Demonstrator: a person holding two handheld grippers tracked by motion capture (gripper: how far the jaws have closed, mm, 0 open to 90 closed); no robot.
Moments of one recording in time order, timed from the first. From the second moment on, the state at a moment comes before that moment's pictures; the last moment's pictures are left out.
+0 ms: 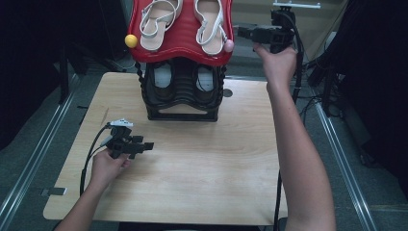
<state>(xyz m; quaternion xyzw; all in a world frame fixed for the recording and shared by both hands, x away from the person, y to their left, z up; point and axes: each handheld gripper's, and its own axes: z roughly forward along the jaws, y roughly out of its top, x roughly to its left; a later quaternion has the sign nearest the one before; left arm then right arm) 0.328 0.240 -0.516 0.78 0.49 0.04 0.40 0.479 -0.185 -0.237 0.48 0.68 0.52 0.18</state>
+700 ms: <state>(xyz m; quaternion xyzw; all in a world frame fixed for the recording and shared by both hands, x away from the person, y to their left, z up) 0.329 0.239 -0.516 0.77 0.49 0.04 0.40 0.469 -0.199 -0.286 0.48 0.69 0.51 0.18</state>
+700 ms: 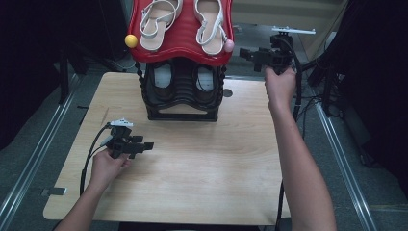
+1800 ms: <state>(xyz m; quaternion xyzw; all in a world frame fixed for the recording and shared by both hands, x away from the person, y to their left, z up) 0.329 0.240 -0.517 0.77 0.49 0.05 0.39 0.450 -0.209 -0.379 0.50 0.70 0.49 0.15</state>
